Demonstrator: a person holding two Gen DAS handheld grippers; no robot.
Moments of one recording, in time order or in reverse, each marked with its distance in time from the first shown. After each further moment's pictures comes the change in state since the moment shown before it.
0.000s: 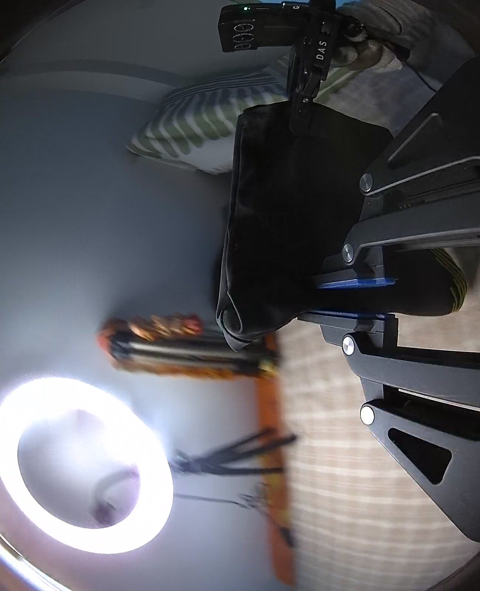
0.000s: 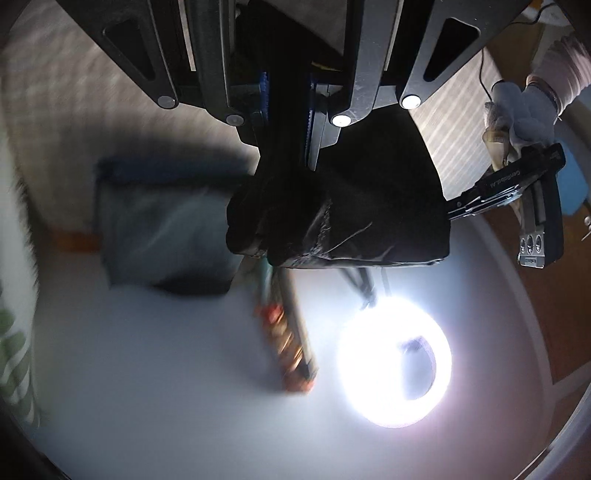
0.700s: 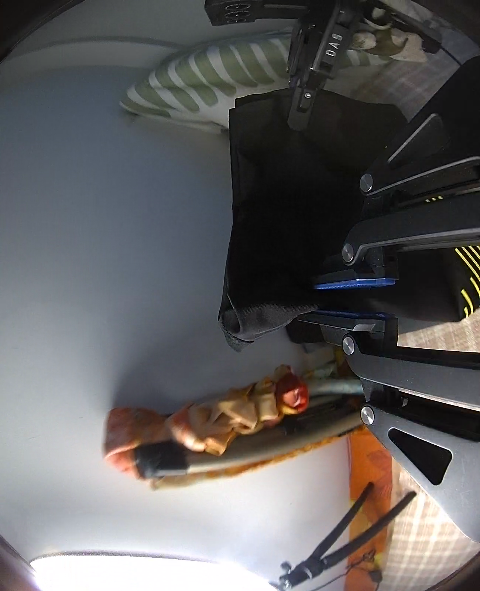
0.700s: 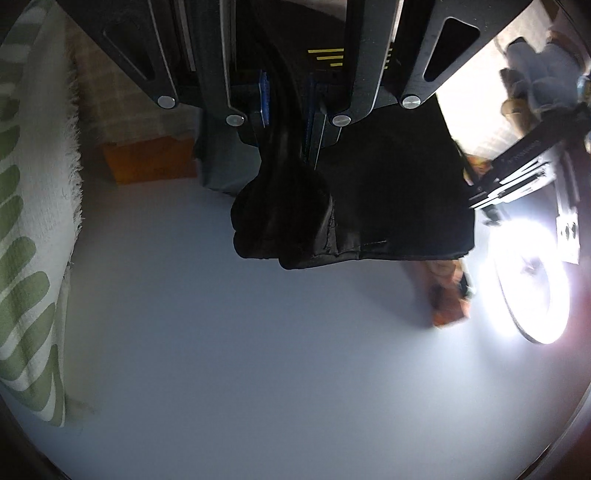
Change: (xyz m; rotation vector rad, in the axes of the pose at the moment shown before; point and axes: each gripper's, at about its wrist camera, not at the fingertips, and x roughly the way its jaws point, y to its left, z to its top) left arm 0.188 -0.052 0.095 0.053 0.017 0.076; right arm 0.079 -0.138 0.113 0.056 -0.032 -0.238
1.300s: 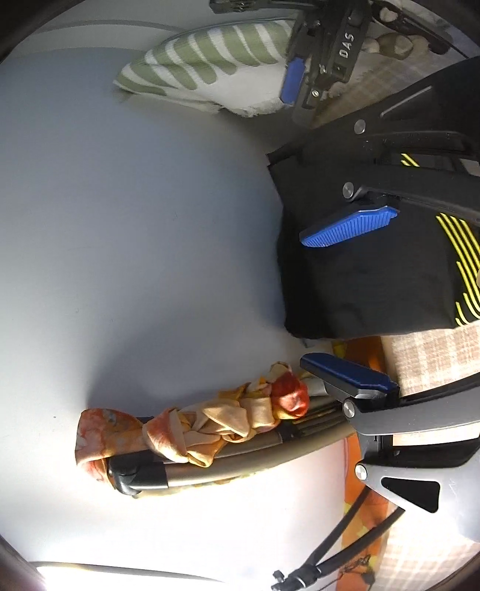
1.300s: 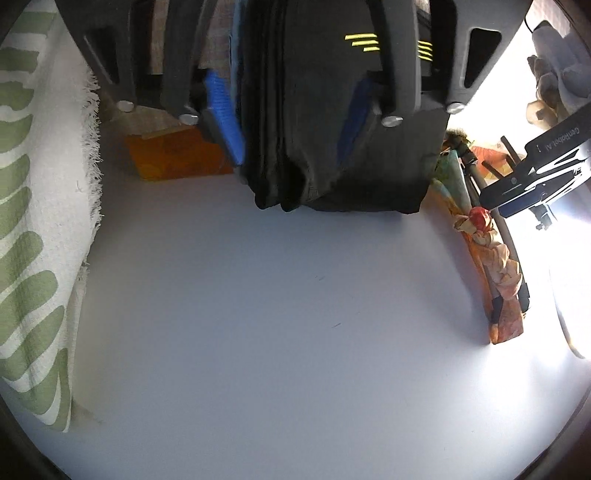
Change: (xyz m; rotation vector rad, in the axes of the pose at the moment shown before) left arm 0.021 -0.002 -0.001 -0.015 0.030 0.039; right arm 0.020 -0.009 0.007 0.006 0.011 -0.129
